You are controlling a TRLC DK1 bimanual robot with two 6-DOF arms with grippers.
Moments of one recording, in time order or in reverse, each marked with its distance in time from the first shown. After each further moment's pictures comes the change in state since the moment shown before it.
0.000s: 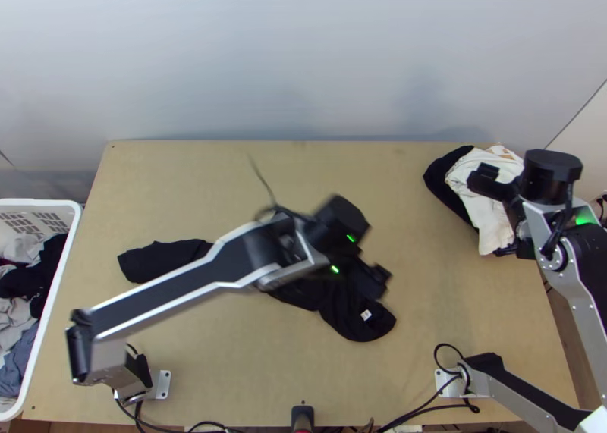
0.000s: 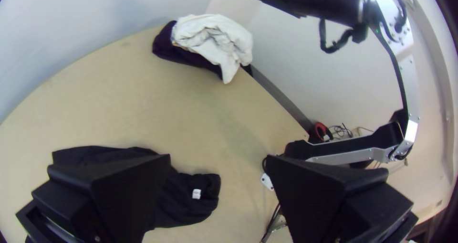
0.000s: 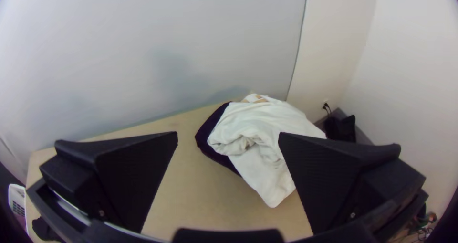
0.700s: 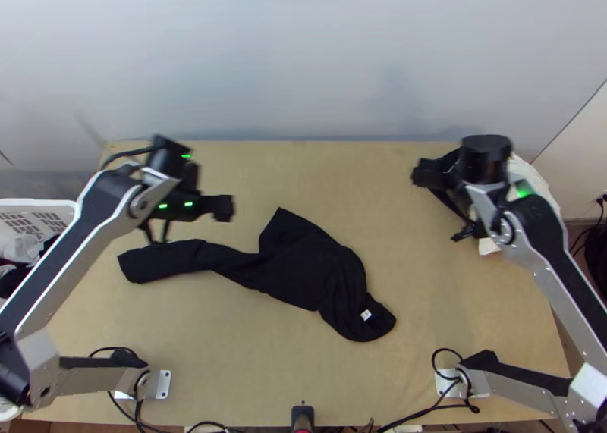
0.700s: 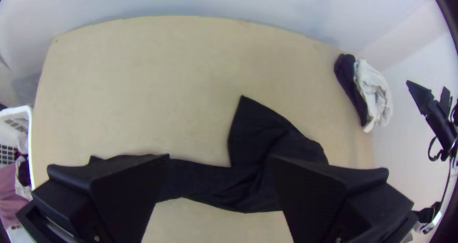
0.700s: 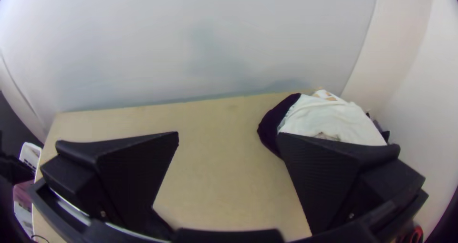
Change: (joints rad) left arm 0.727 -0.343 -0.480 -0.183 -0.001 0.089; right arm 0.196 0.184 0.048 0.083 -0.103 0.000
